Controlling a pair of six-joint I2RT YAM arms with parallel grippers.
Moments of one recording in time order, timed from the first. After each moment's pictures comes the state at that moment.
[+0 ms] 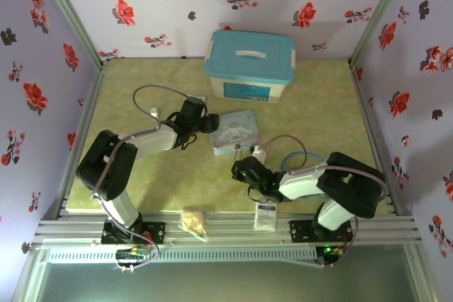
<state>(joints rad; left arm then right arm) -0.61 1.72 0.96 0.03 -0.11 -0.44 1.04 1.58 0.39 0.50 0.28 1.21</state>
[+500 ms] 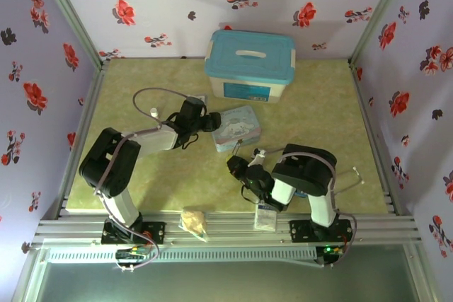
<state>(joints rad) -0.61 1.74 0.95 0.11 -0.05 -0.49 1.06 1.96 0.31 1.34 0.35 1.37</state>
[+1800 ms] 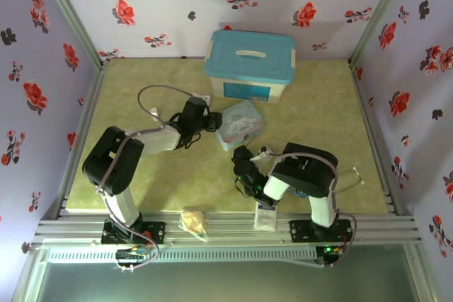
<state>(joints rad) -0.62 1.77 0.96 0.17 -0.05 -0.40 1.06 1.94 0.45 1.10 0.81 1.46</state>
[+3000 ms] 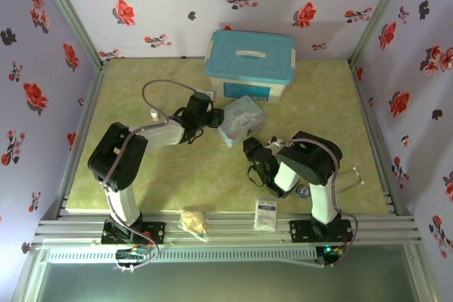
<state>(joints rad) -0.62 1.83 1.06 0.09 -0.07 -0.37 0.82 1.97 0.37 1.29 0.40 1.44</state>
